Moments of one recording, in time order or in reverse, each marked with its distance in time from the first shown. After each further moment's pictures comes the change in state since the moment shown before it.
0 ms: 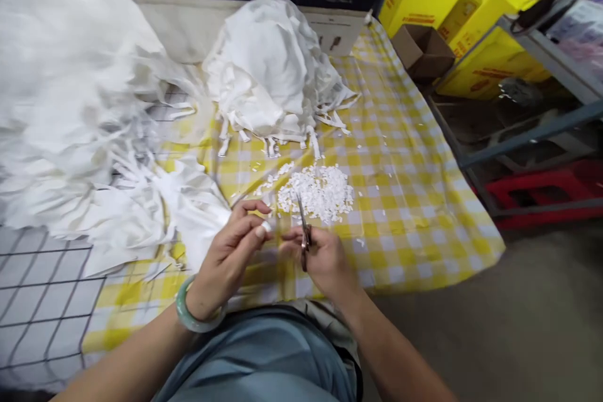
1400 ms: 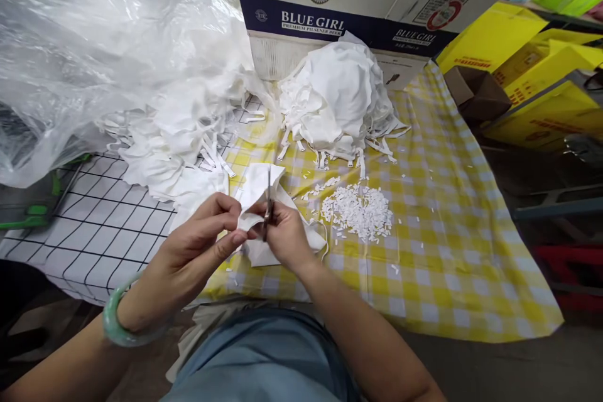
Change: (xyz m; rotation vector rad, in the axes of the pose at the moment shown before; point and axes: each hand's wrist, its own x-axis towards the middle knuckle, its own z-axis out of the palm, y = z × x) left_hand -0.045 0.047 -0.102 0.066 0.070 -0.031; right_hand 0.049 -0.052 0.126 0.405 -0.289 -0.119
